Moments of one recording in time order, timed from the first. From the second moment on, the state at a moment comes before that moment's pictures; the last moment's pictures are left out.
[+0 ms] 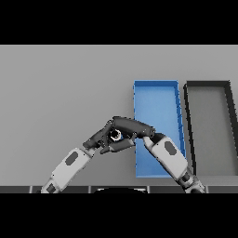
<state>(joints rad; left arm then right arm) -0.32 0.18 -0.58 -1.56 0.14 -0.21 -0.09 -0.54 -0.13 0.43 -1.76 -0.24 0.54 0.31</state>
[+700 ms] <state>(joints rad) -0.34 0.22 -0.58 -1.55 0.04 -0.28 -0.05 -0.50 -0.05 0.39 -1.79 -0.23 0.61 0.35</state>
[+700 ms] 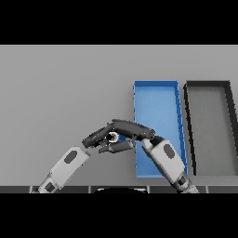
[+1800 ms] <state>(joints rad) -0.30 0.22 -0.58 -1.57 0.07 -0.25 0.07 -0.86 -0.10 0.18 -1.79 -0.71 0.34 0.58</state>
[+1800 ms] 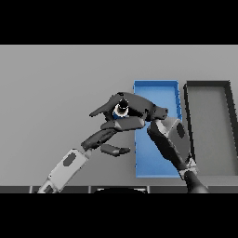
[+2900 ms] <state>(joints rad) -0.27 0.26 -0.57 -1.60 0.06 -0.25 0.09 -0.67 -0.28 -0.15 -1.36 -0.37 0.20 0.61</state>
